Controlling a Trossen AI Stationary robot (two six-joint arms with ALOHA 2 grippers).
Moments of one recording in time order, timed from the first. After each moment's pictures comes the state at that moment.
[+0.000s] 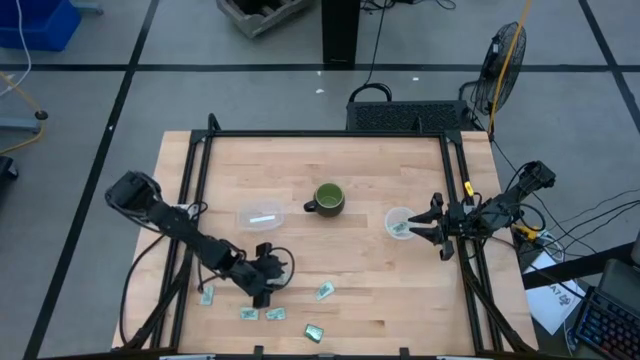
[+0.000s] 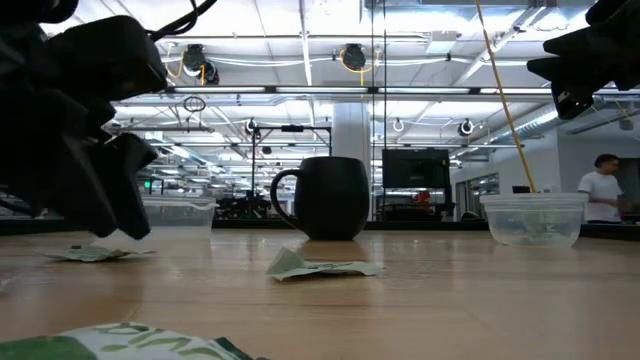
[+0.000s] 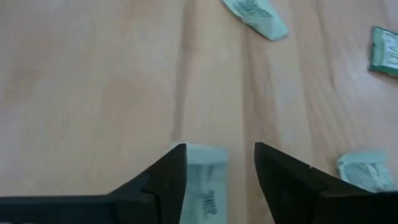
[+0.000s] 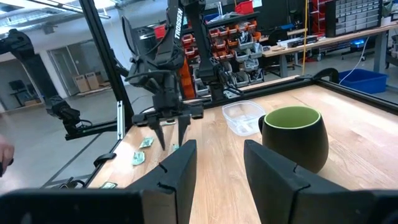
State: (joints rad) left arm -0.58 1.62 0.65 0.08 -0.27 -0.55; right arm 0.64 0.06 0.07 -0.01 0.65 0.24
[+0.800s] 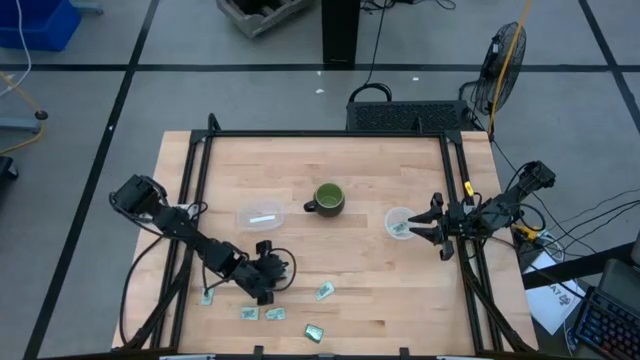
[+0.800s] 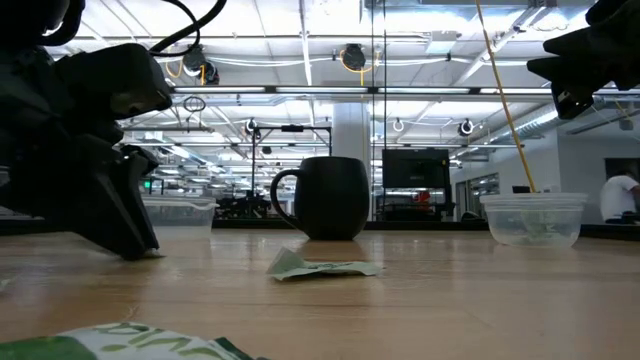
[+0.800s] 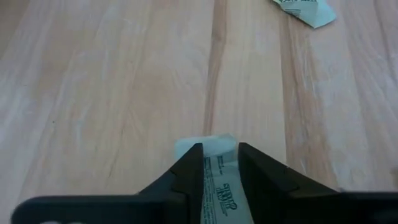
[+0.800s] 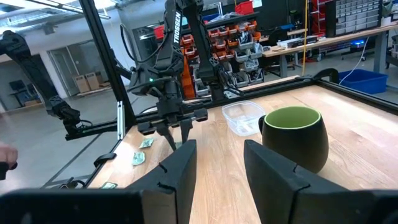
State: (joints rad) left arm -0.58 1.68 0.65 0.08 -0.37 -0.56; right arm 0.64 0.06 0.07 -0.01 0.65 0.24
